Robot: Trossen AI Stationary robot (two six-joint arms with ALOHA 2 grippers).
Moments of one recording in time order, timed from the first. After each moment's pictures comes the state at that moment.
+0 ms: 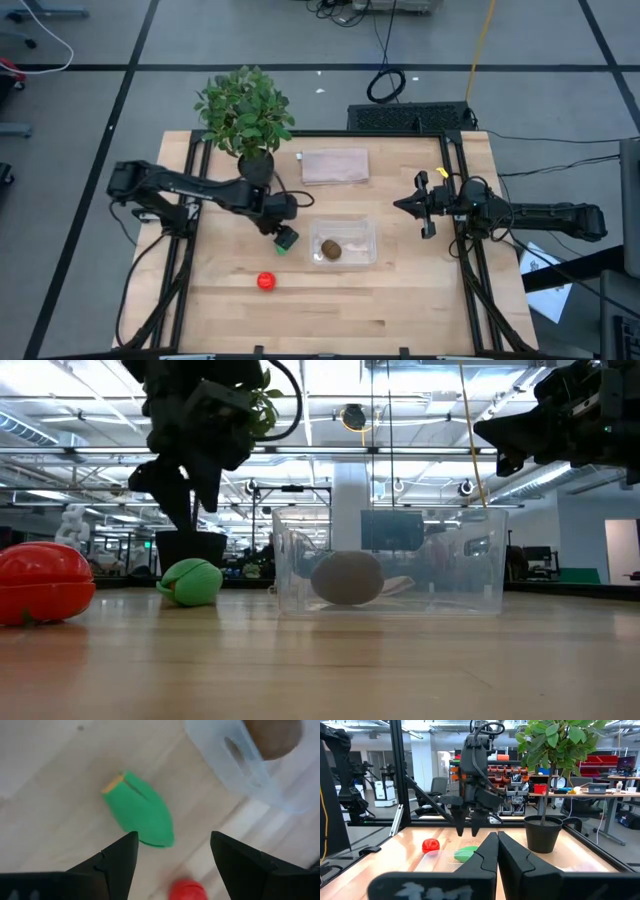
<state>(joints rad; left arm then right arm) -0.03 1.54 1.06 -0.76 0.16 -0.91 -0.21 0.44 0.02 0.56 -0.24 0.03</state>
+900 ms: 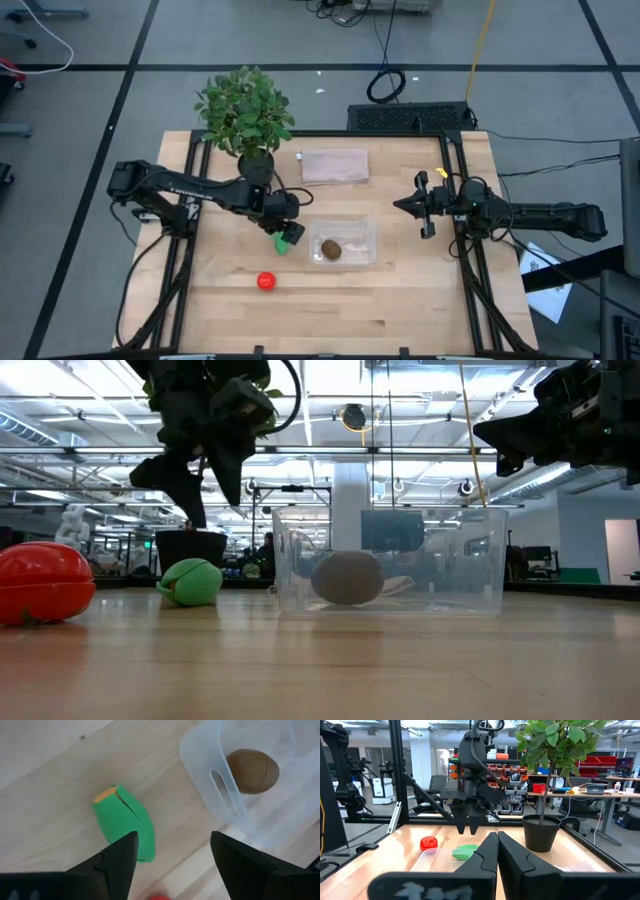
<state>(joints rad) -0.04 1.54 1.08 -0.71 0.11 -1.08 -0.21 0.44 0.02 0.56 -0.24 0.01</state>
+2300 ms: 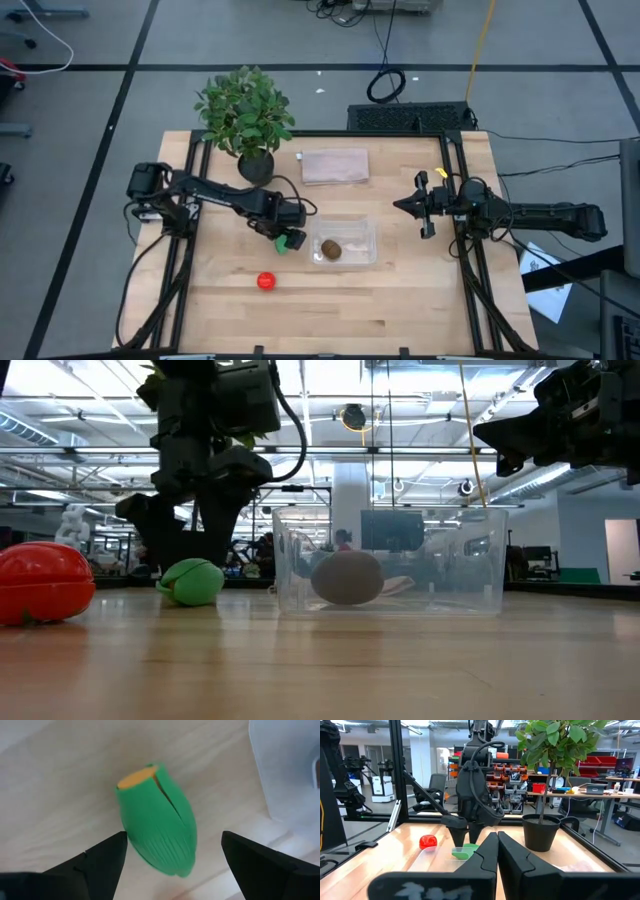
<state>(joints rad) -0.04 1.70 1.05 -0.72 0.13 -1.13 -0.21 0.44 0.02 0.55 -0.24 0.00</state>
